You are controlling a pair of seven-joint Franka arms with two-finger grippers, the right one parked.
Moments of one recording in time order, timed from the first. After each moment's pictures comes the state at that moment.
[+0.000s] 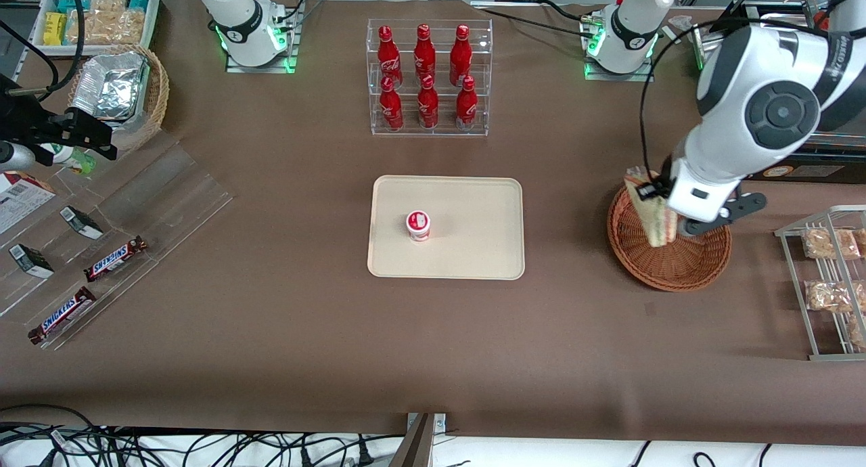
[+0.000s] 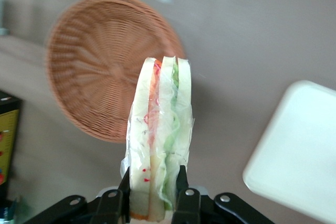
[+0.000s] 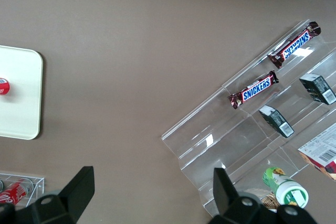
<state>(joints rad) 0.09 0.20 -0.37 -1.67 0.09 1.68 -0.63</state>
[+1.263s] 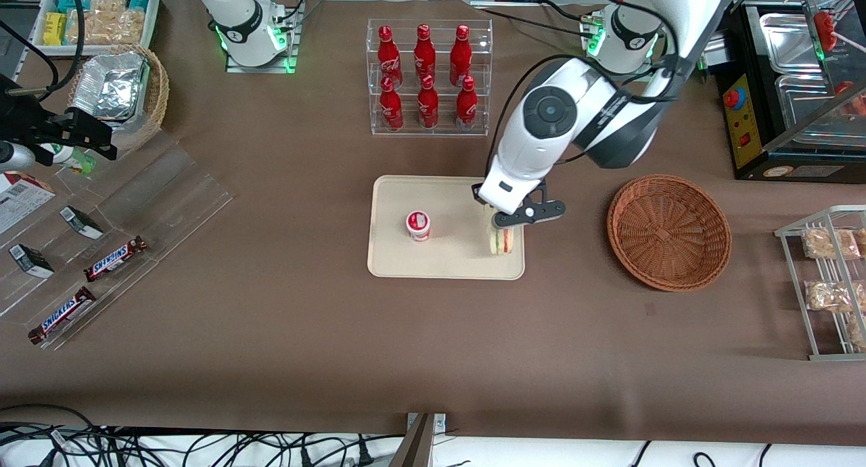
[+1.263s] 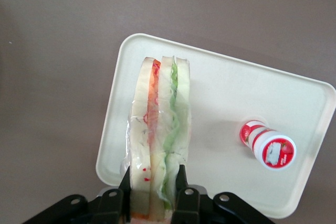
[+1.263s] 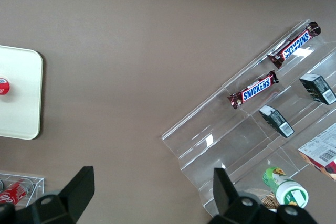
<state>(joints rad) -0.16 0.50 -0.53 -1.63 0.20 2.07 -0.99</state>
